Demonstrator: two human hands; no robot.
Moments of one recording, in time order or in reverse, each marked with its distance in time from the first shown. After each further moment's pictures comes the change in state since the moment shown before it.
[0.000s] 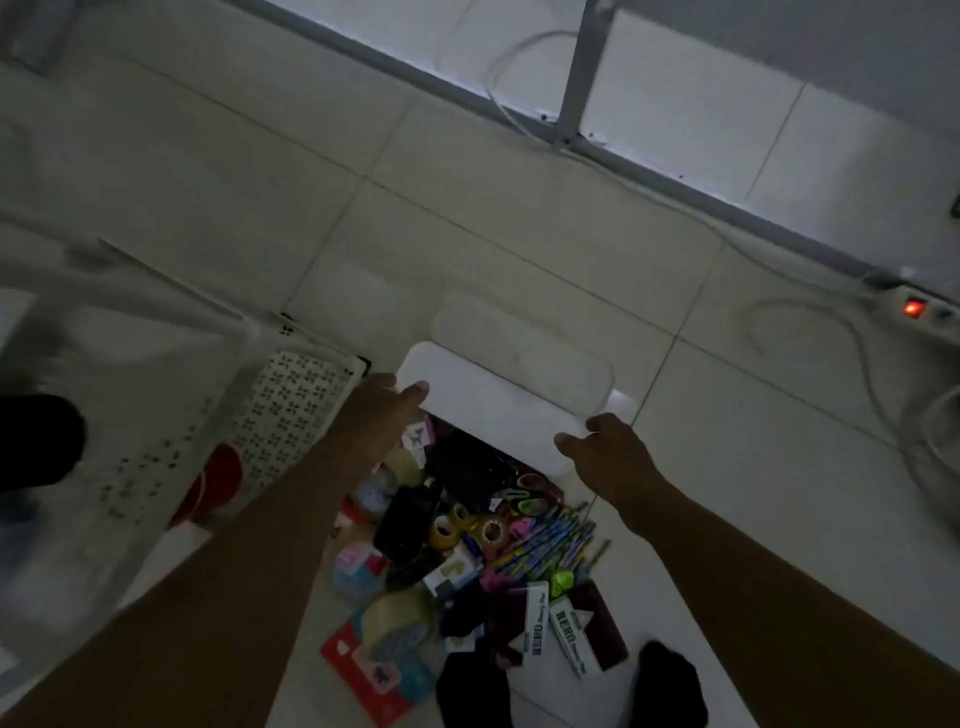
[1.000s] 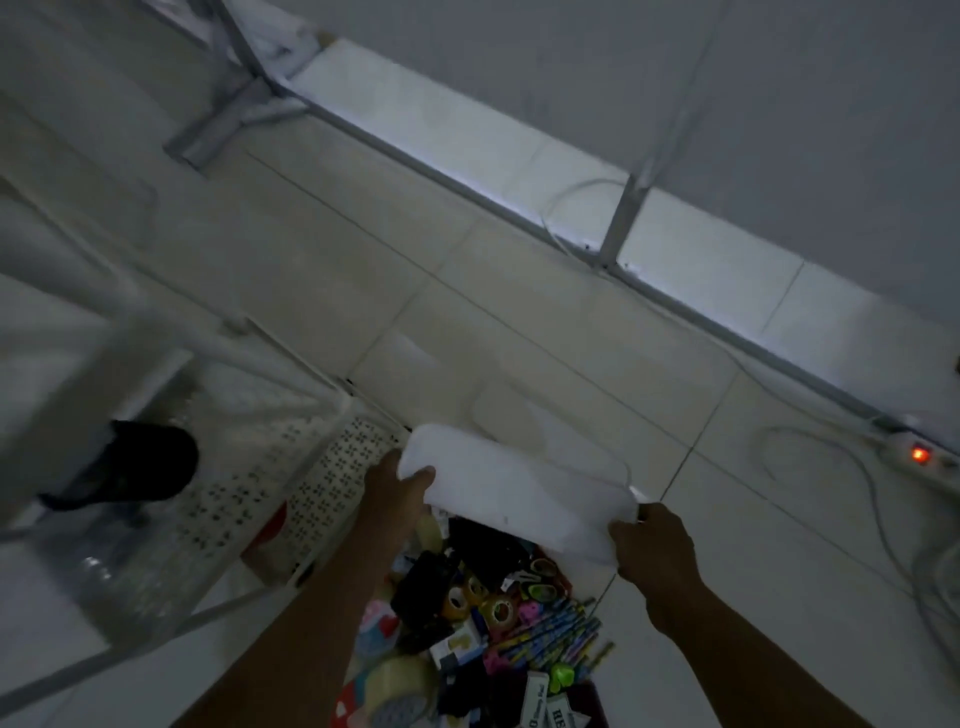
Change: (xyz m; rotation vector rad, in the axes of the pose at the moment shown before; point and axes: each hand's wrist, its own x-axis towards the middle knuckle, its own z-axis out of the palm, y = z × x) left_hand -0.061 0.005 -0.022 -0.333 0.135 0.014; right_hand -0.037 -0.020 -0.029 0.119 0.159 -0.042
